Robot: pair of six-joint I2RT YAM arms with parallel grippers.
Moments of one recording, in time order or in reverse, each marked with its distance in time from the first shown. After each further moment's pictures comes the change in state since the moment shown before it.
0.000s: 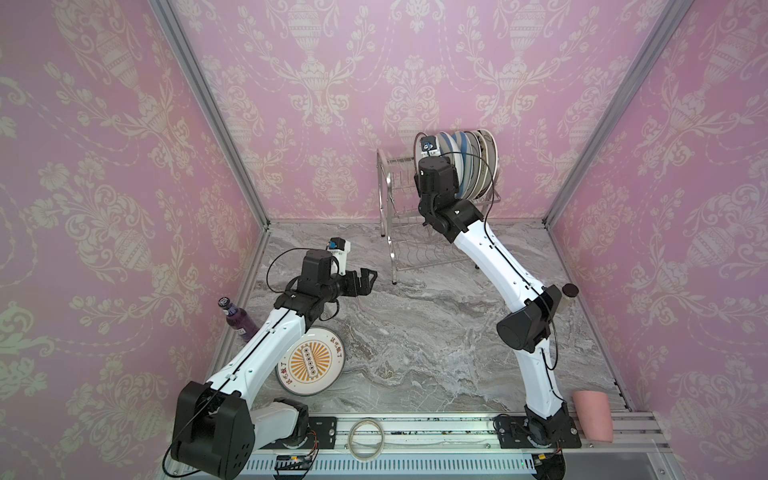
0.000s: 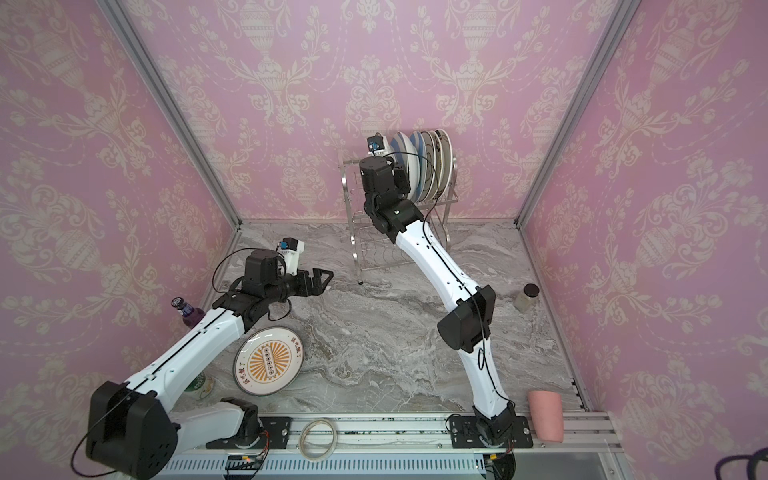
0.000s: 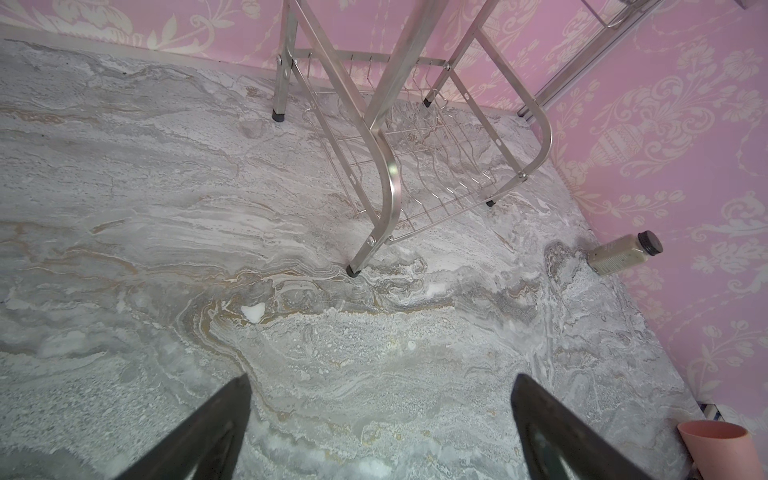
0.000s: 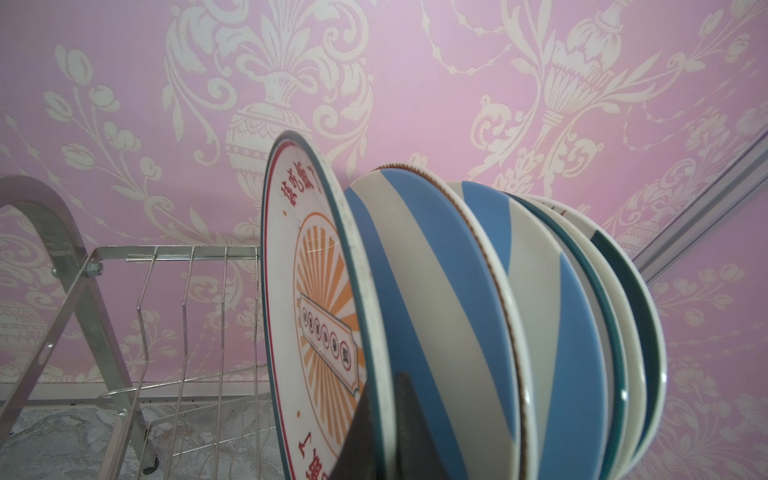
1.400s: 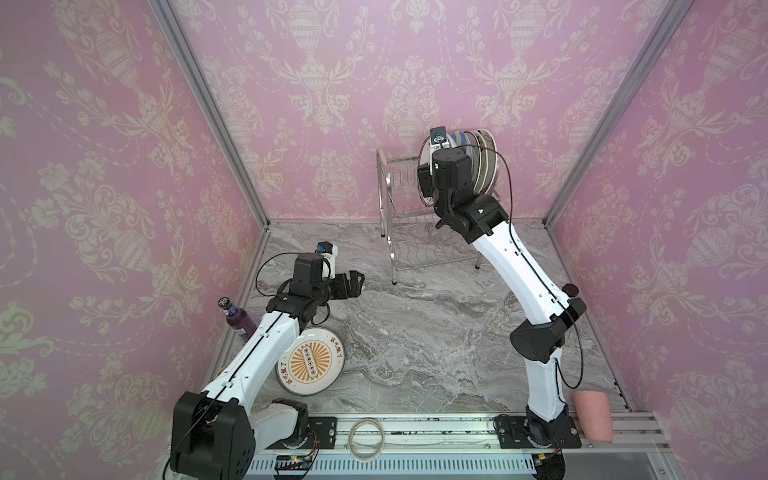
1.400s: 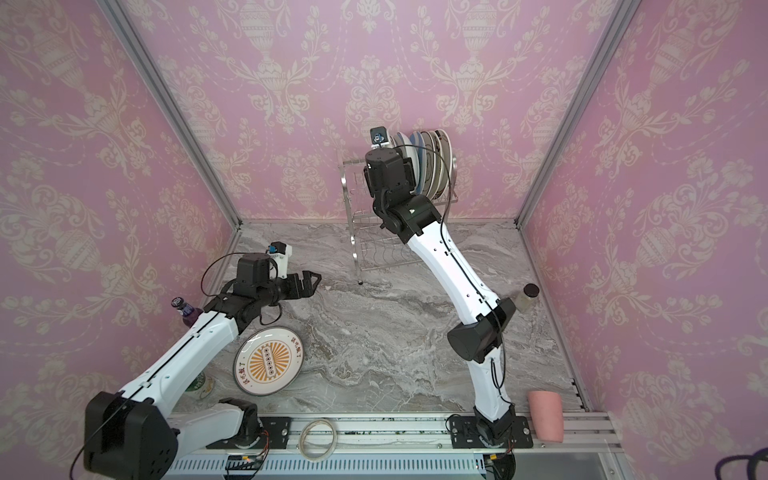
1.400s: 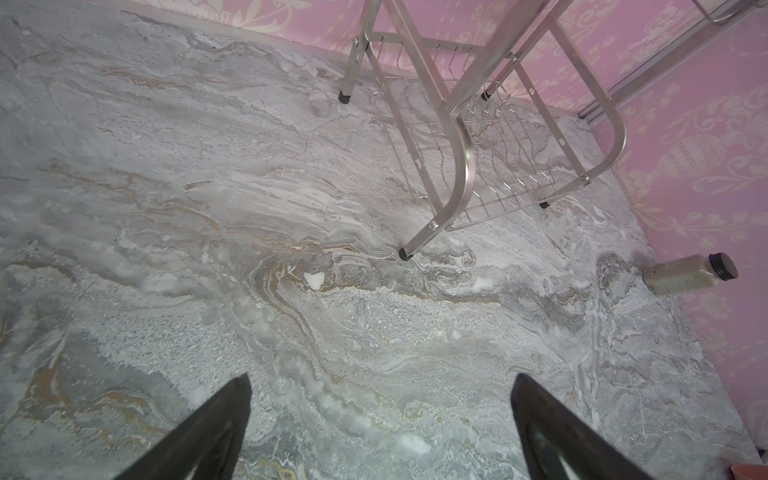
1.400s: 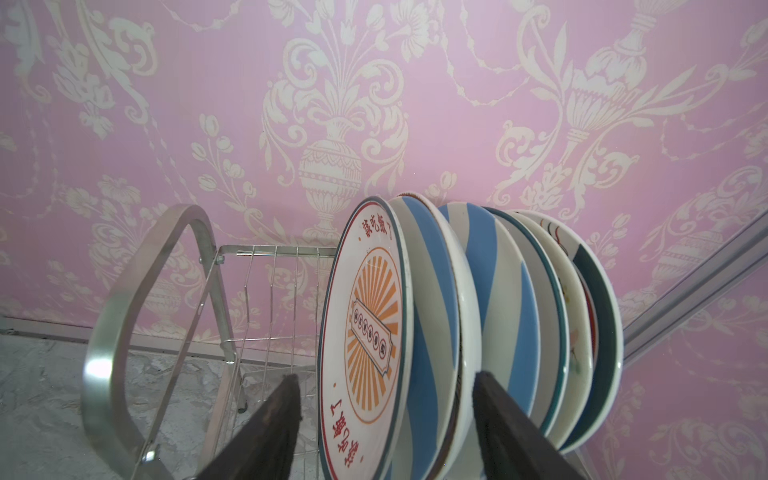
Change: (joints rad) left arm 0.069 -0.037 -0.016 -0.102 -0.074 0.002; right arm 0.027 -0.149 0.030 -0.219 -0.173 0.114
